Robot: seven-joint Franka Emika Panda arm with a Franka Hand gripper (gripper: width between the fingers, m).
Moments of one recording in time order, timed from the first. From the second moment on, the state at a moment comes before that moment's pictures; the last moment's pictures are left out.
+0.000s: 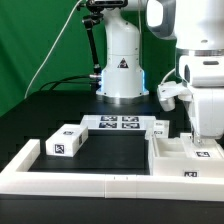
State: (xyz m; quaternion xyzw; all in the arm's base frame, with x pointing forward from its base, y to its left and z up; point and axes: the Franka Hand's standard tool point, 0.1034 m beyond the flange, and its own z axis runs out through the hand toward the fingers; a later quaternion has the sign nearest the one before) arm 0.592 0.113 0.060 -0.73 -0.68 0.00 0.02
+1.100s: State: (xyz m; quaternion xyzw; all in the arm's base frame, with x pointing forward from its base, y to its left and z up) arm 0.554 0.103 0.091 -0.74 -0.67 0.00 0.00
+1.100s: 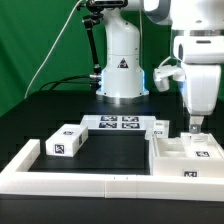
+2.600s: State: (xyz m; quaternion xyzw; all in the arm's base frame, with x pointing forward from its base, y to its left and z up) arm 0.448 0.090 0.065 -0.77 -0.64 -0.03 0.00
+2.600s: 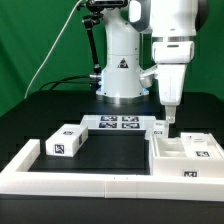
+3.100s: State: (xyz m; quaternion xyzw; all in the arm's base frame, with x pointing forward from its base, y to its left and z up) arm 0.426 0.086 0.059 -0.76 -0.64 -0.02 0.00
